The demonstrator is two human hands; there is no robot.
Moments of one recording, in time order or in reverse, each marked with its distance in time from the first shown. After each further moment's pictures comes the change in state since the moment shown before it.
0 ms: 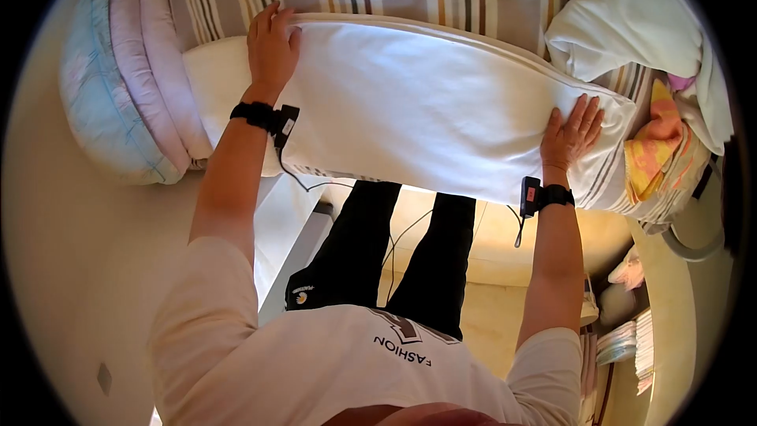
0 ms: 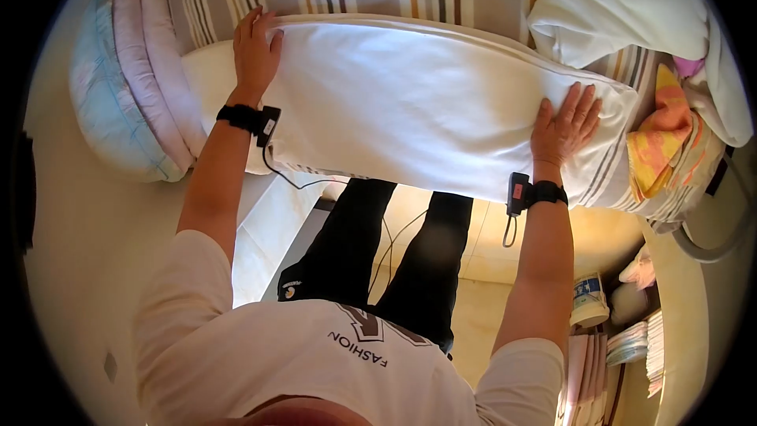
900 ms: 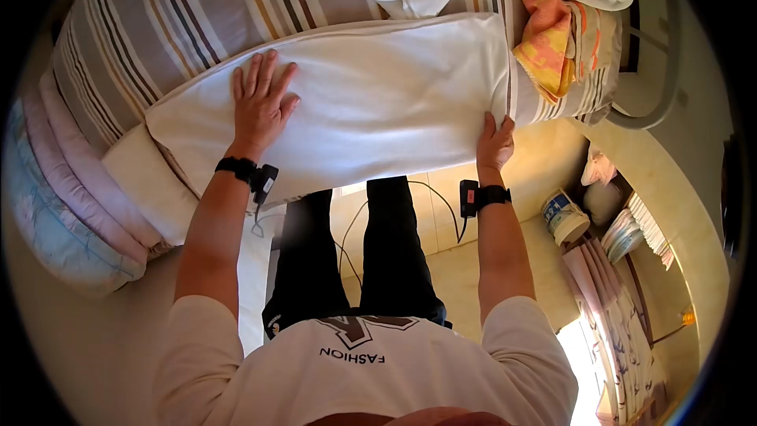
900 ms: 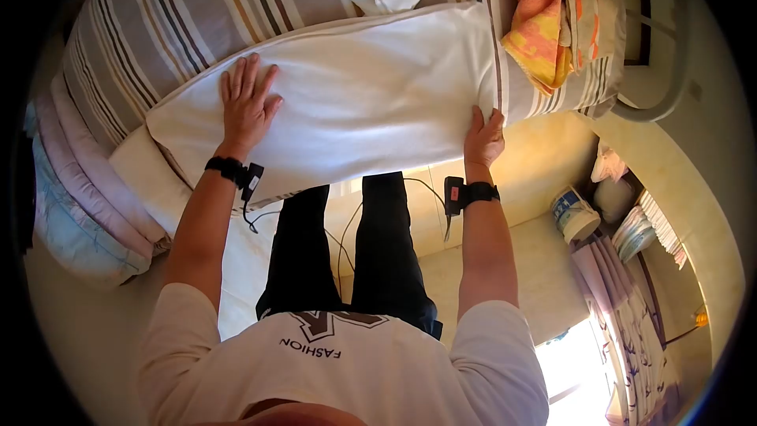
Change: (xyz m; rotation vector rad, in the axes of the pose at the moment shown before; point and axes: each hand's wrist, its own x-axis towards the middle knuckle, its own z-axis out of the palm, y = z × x) left_hand -0.027 0.171 0.016 -0.318 -0.377 0.397; right_hand -0.113 0.079 -0.076 0.094 -0.206 0.837
